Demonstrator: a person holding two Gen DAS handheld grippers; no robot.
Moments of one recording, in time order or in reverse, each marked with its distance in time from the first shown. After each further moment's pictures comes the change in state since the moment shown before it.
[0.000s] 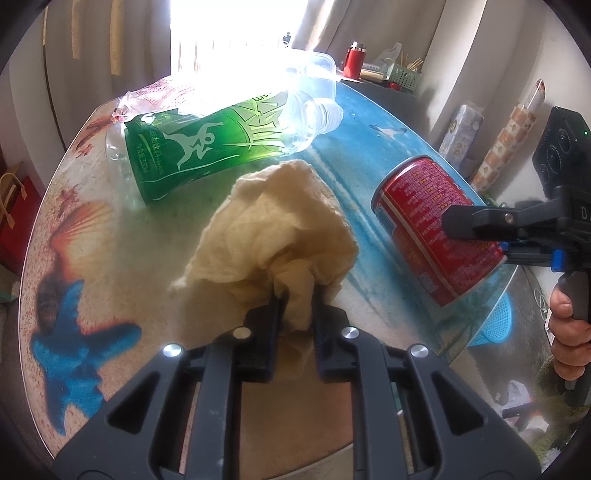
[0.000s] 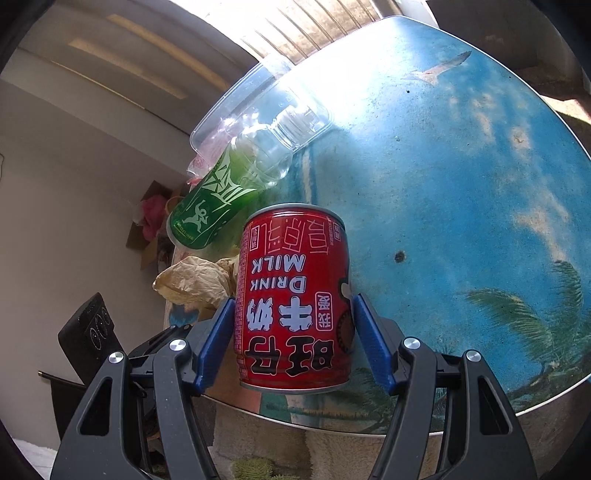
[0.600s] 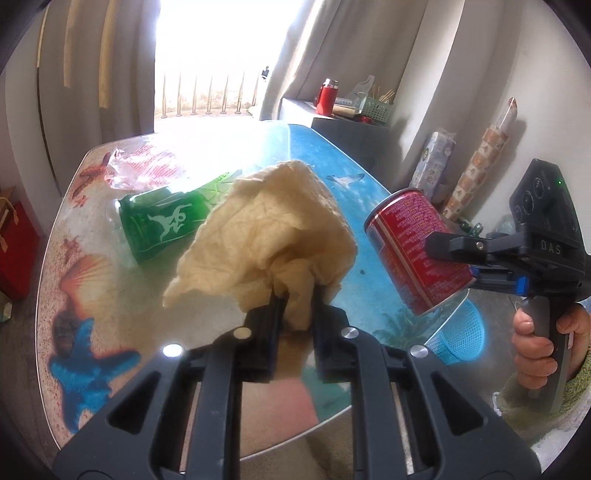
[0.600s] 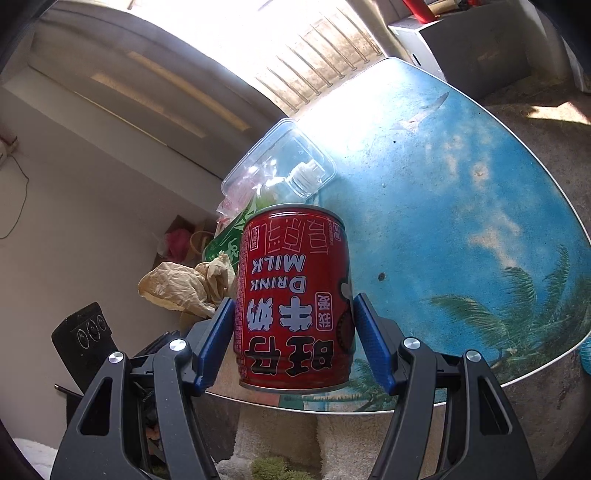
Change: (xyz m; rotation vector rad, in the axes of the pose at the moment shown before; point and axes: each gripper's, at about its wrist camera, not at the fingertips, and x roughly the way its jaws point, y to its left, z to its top) left arm -0.058 -0.037 0.022 0.041 -0.125 -0.084; right arm -0.075 -0.016 -0.008 0.021 -0.150 0.092
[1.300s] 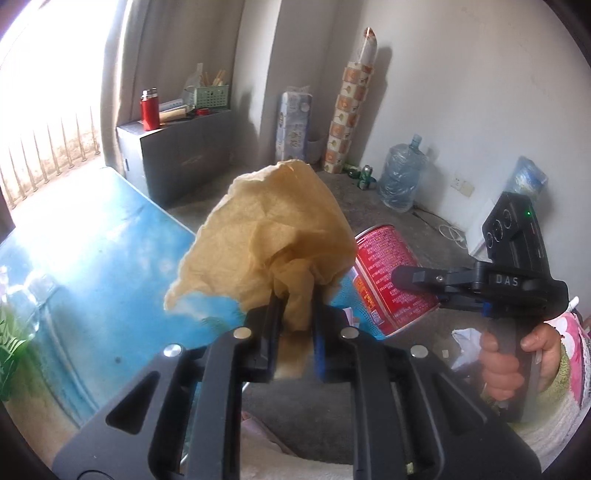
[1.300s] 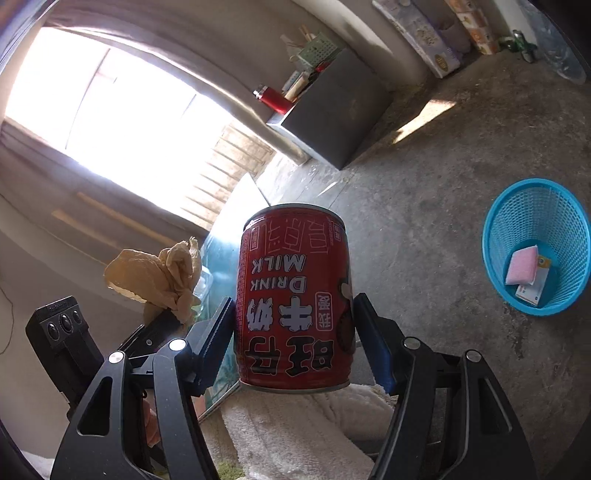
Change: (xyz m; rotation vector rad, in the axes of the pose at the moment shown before) left arm 0.060 -0.260 0.018 0.411 0.095 -0.368; right arm -0.218 -0.169 -0.080 0.352 -0.405 -0.170
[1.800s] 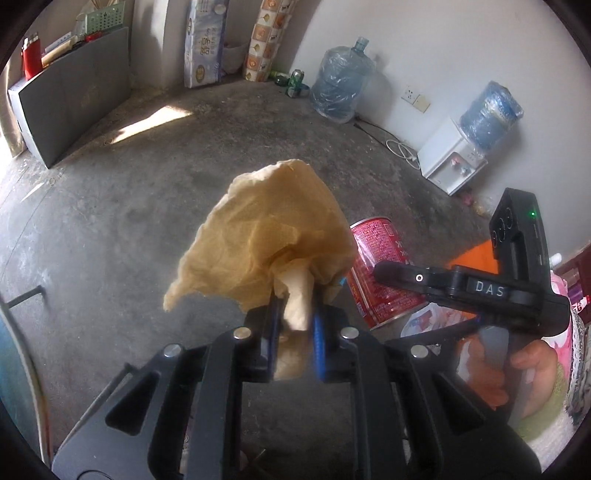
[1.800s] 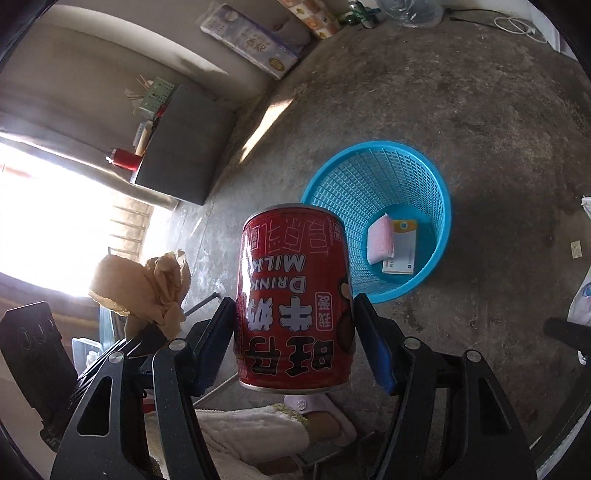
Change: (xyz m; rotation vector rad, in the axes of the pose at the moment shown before) left arm 0.230 -0.113 -0.013 0.075 0.364 -0.236; right arm -0.021 -0.193 -0.007 0.338 -0.074 -0.345
